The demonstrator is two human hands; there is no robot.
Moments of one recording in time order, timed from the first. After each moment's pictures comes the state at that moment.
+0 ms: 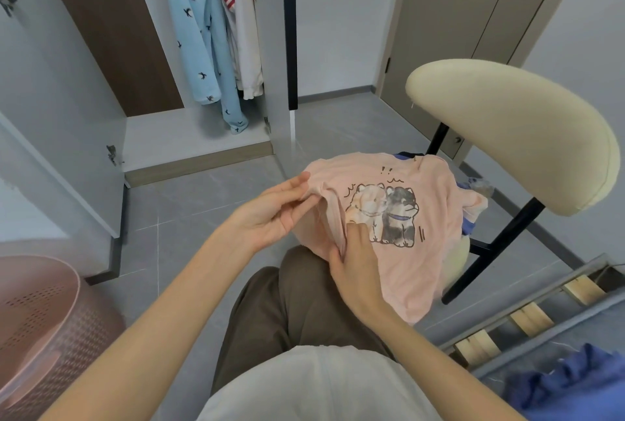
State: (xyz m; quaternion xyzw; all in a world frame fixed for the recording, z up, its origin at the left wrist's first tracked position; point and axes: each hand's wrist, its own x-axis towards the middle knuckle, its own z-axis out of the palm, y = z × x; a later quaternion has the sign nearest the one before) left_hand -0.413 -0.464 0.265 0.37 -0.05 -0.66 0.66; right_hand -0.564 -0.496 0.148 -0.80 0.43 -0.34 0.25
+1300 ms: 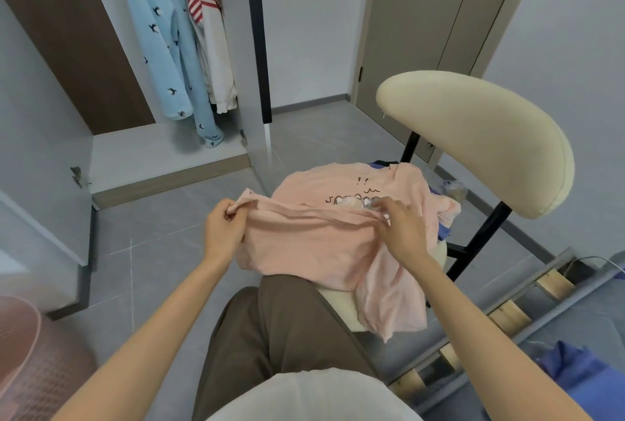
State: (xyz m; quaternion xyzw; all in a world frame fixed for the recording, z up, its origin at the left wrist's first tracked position) left_hand -0.366 -0.495 0.181 0.75 -0.30 -0.21 0.56; right_hand -0.631 -0.618 0.174 -0.80 0.53 -0.21 0.17
